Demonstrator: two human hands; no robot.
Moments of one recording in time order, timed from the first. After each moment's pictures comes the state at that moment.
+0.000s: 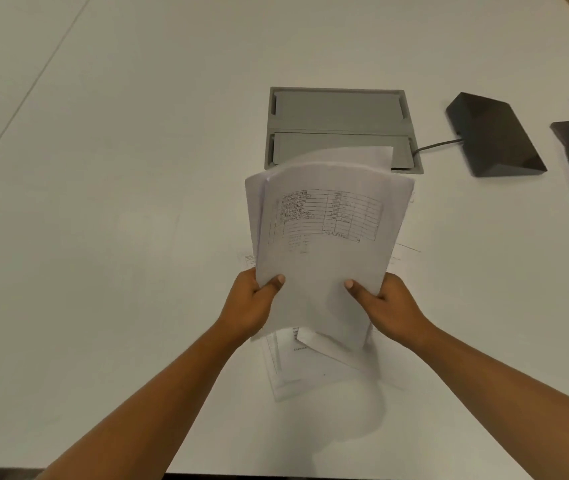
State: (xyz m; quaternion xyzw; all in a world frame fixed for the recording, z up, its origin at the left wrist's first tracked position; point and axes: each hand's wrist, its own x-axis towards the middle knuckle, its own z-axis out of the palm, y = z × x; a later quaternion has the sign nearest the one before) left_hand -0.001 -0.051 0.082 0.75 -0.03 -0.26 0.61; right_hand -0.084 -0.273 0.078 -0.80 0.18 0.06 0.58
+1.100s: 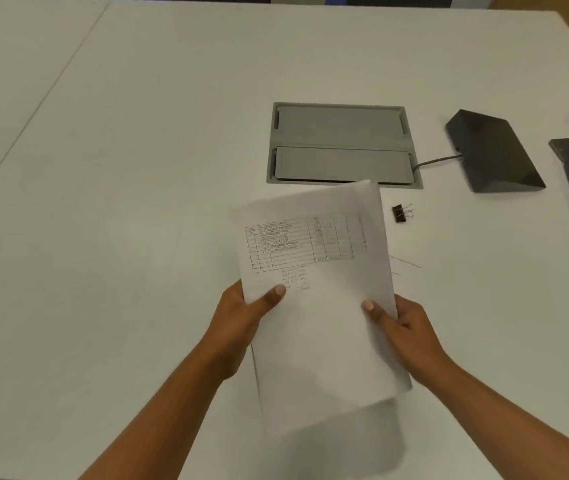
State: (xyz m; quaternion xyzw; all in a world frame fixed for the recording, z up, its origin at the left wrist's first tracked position) left_hand -0.010 -0.041 0.123 0.64 0.08 -0.31 0.70; right_hand -0.106 -0.274 0.104 -0.73 0.26 0.03 0.63
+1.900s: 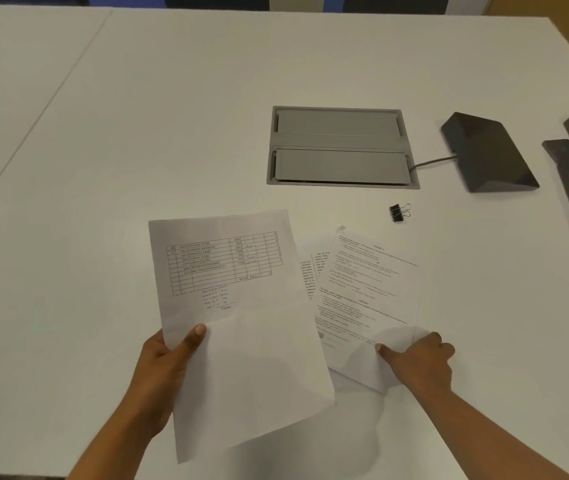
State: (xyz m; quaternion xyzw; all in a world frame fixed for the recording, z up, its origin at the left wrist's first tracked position) left_hand -0.046 0.054 0.114 0.71 0.18 -0.24 0.64; right_hand -0.143 -0.293 0.019 -0.77 0.56 0.15 0.27
